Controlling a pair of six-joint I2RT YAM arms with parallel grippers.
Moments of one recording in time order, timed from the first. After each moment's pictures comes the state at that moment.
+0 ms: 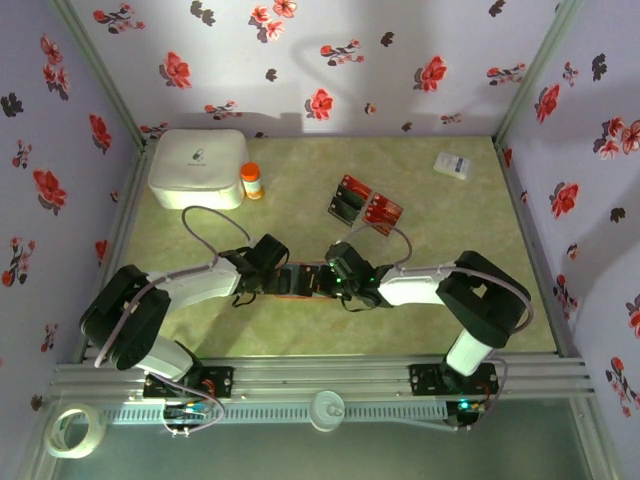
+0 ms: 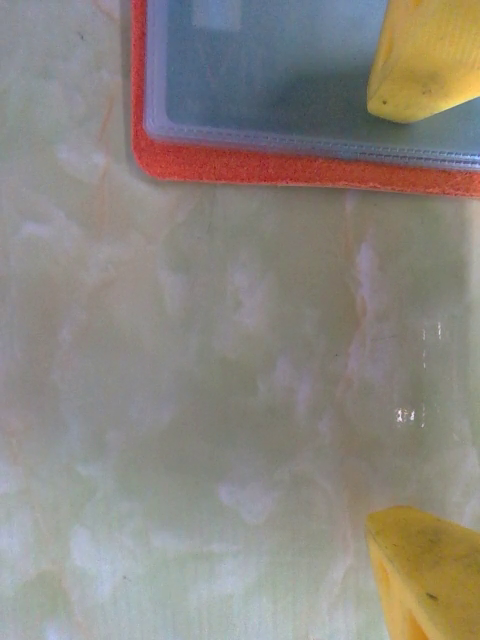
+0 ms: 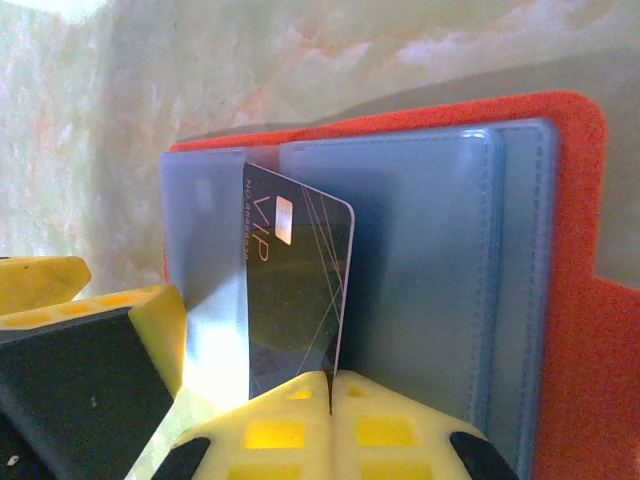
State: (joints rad) left arm -0.75 1.49 0.73 -0.47 -0.25 -0.62; right arm 0.91 1.66 0.70 0.14 -0.14 1.06
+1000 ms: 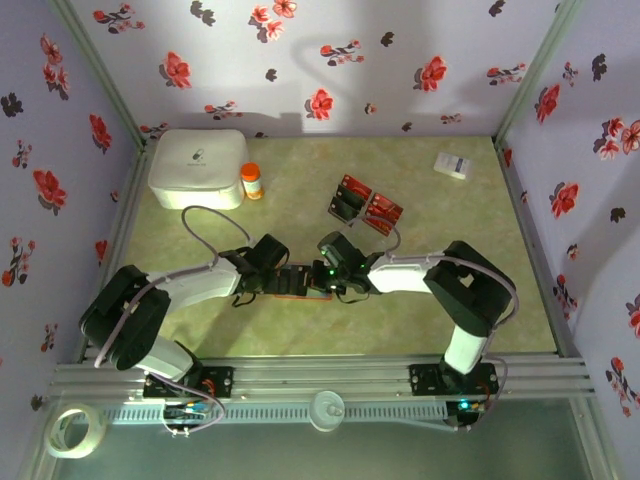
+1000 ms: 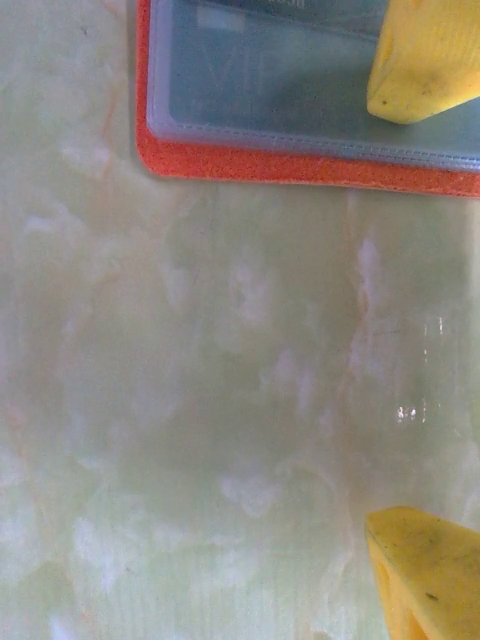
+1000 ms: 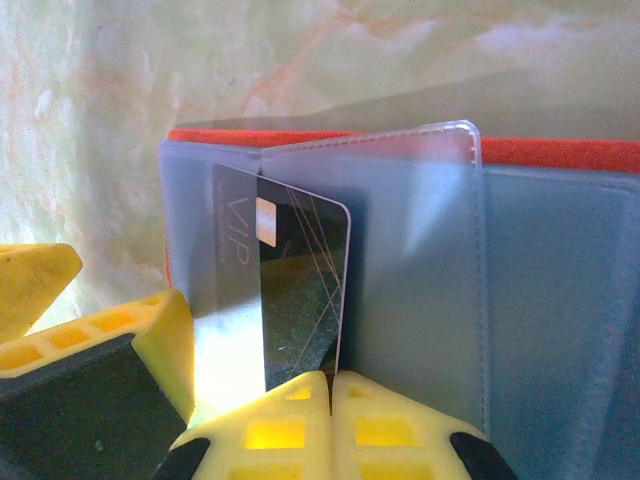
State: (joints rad) left arm -0.75 1.49 0.73 -0.47 -0.26 -0.62; right arm 0.88 1.75 0.84 0.02 -0.27 1.00
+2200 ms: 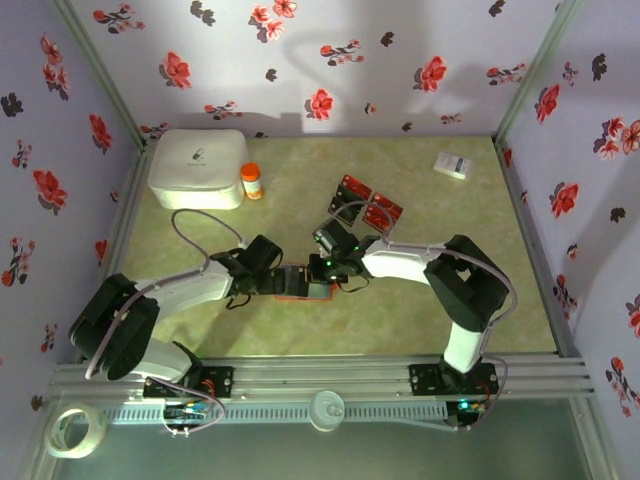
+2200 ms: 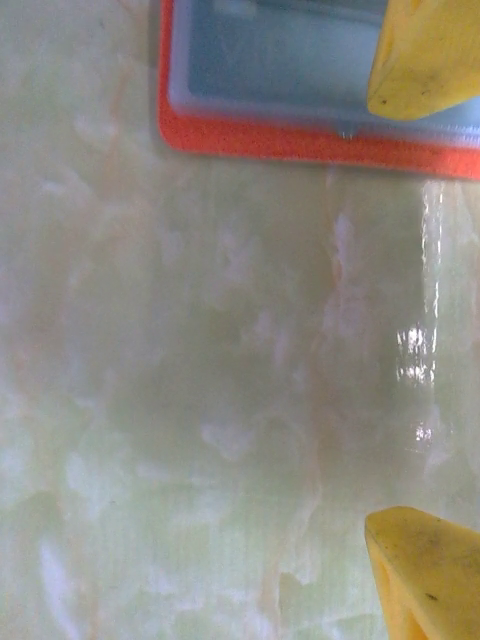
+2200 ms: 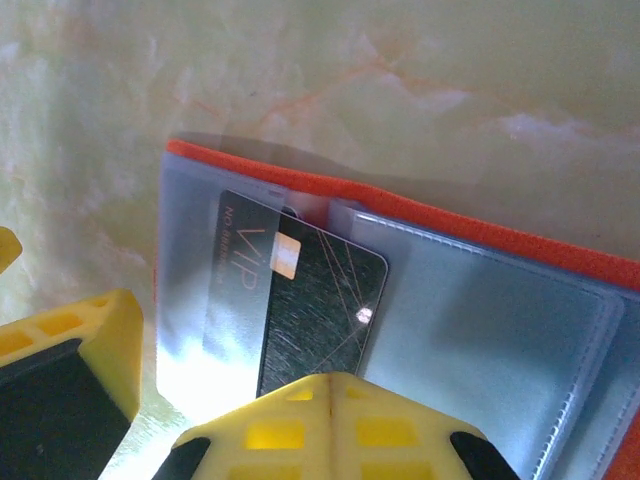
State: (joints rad) left arm -0.72 1.43 0.70 -0.50 -0.25 -0.65; right arm 0.84 1.79 1.01 -0.24 -0.29 0.79
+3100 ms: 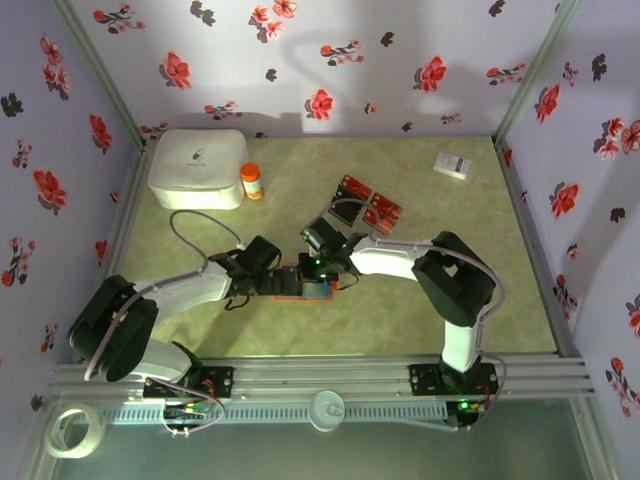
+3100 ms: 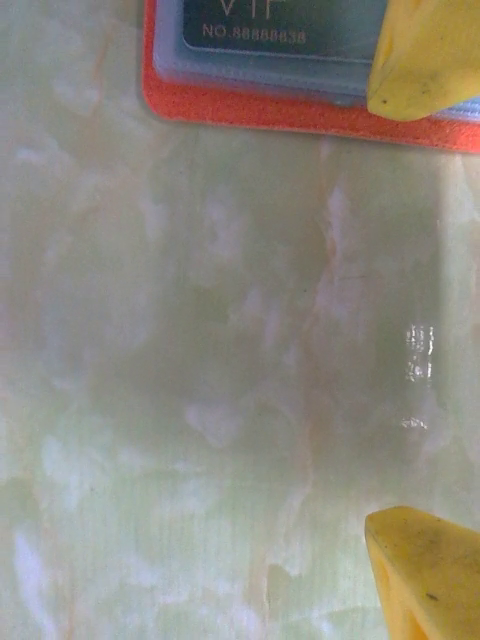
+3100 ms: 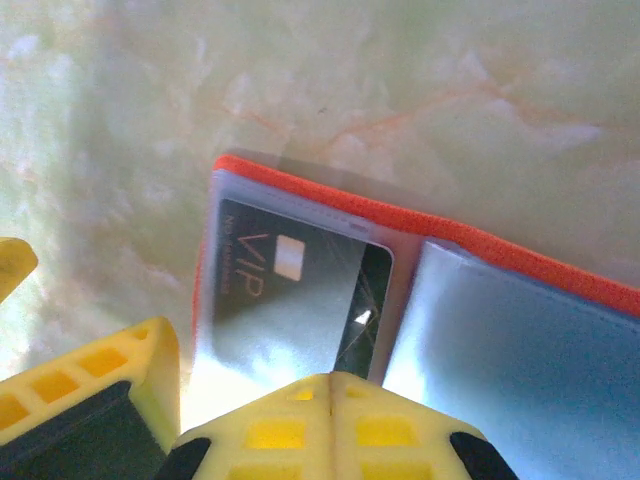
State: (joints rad) left arm -0.71 1.41 0.69 -0.50 -0.25 -0.65; right arm 0.88 1.84 1.11 -0.28 -0.26 0.79
